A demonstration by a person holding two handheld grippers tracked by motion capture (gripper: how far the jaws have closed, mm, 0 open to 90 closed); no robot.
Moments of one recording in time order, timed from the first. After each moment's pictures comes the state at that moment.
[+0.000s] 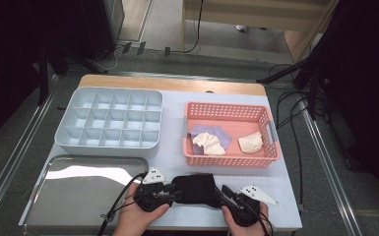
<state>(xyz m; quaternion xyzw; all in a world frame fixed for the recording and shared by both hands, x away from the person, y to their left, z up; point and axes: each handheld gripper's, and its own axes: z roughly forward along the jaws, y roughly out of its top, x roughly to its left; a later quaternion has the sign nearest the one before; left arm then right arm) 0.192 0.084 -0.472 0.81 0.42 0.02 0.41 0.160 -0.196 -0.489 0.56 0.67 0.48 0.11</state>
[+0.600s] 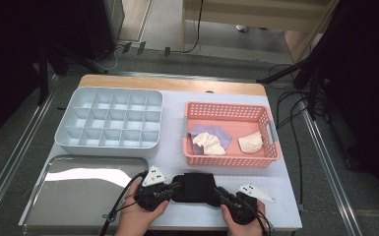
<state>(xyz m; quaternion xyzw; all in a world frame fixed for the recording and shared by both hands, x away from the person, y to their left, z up) 0.191 0.082 -0.465 0.81 0.40 0.06 0.42 0.167 -0.194 -0.500 0.57 0.67 0.47 0.09</state>
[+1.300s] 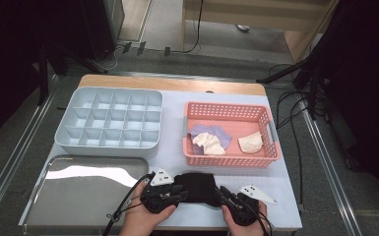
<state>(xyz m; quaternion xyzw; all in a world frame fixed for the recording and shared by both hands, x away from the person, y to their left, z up) 0.189 0.066 -0.465 0.82 0.40 0.02 0.40 0.162 -0.195 -0.494 0.56 0.67 0.47 0.10</state>
